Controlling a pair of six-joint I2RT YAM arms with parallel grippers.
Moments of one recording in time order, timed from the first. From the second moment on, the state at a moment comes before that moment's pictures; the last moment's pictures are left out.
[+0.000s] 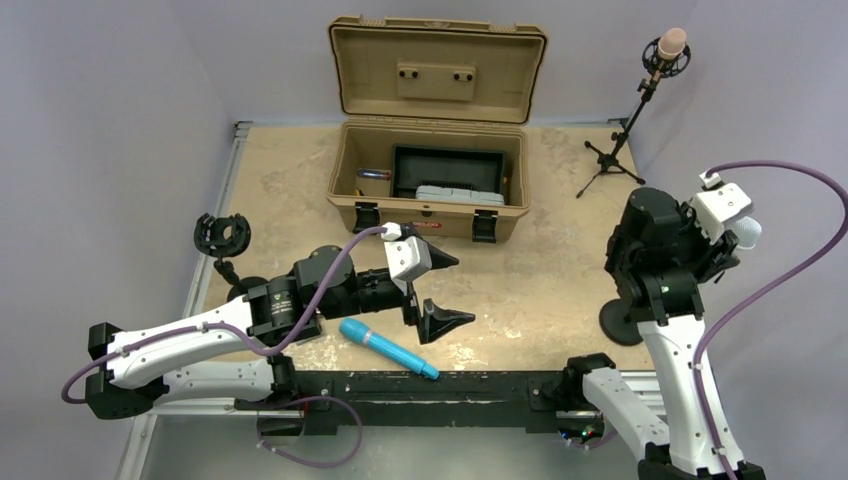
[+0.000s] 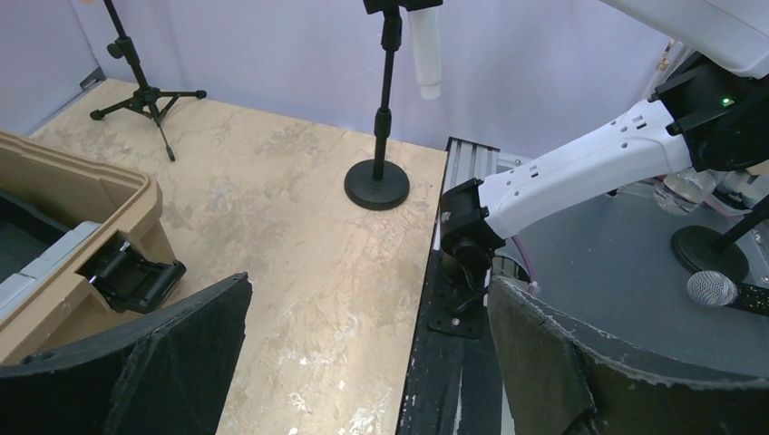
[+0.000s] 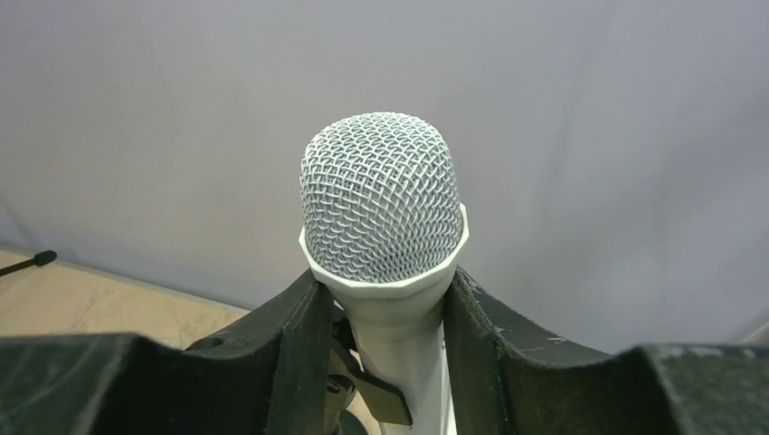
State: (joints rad) left arm -1.25 0.96 1.02 -0.07 0.10 -0.10; right arm 0.15 0.80 1.09 -0.59 1.56 0.14
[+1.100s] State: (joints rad) left arm -1.24 0.93 1.01 -0.07 -0.16 0.02; right arm 0.54 0.72 1.12 -0.51 0.75 -0.18
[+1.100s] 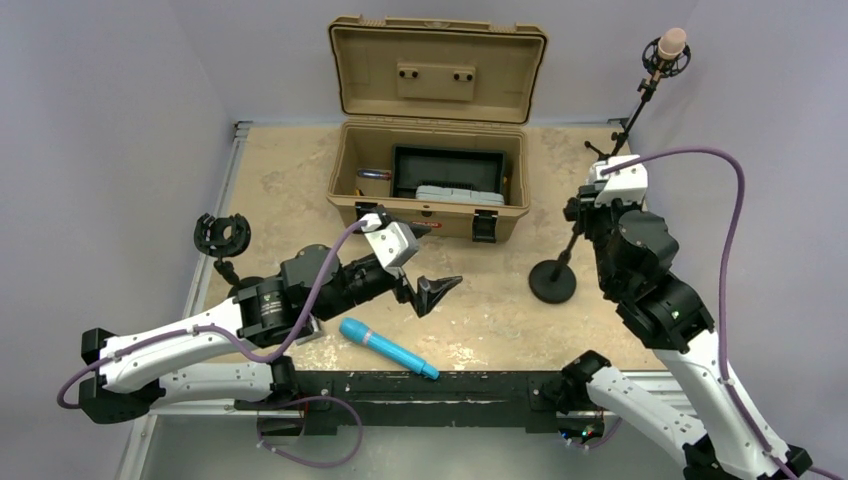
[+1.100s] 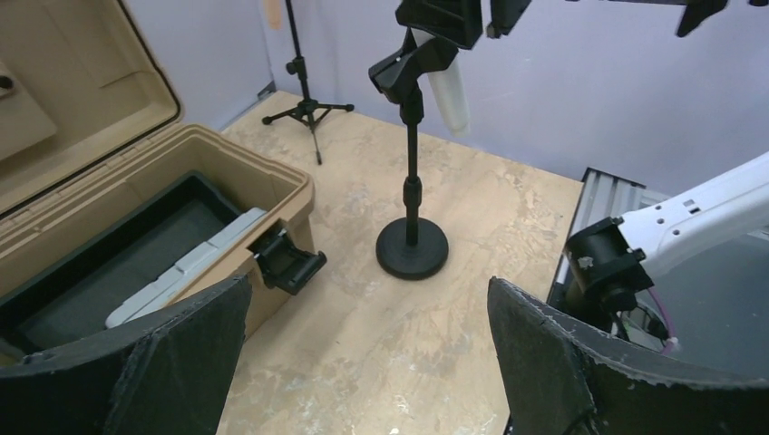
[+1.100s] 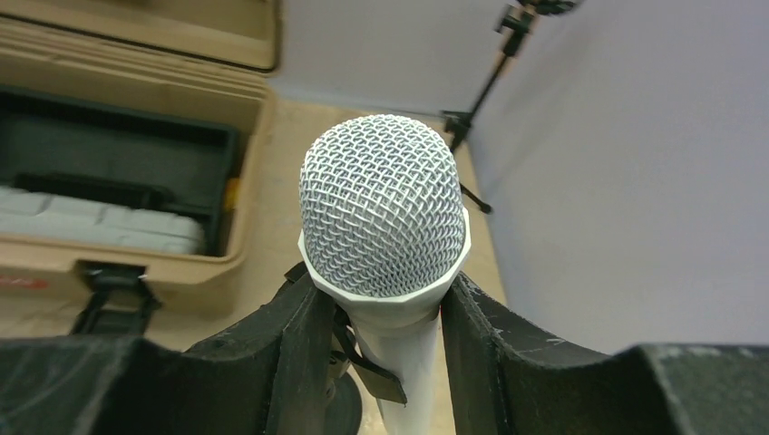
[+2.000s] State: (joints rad) left arm -1.08 0.93 0.93 0.03 -0.26 -0.05; right arm 0.65 0.83 1.13 -0.33 -0.13 -0.16
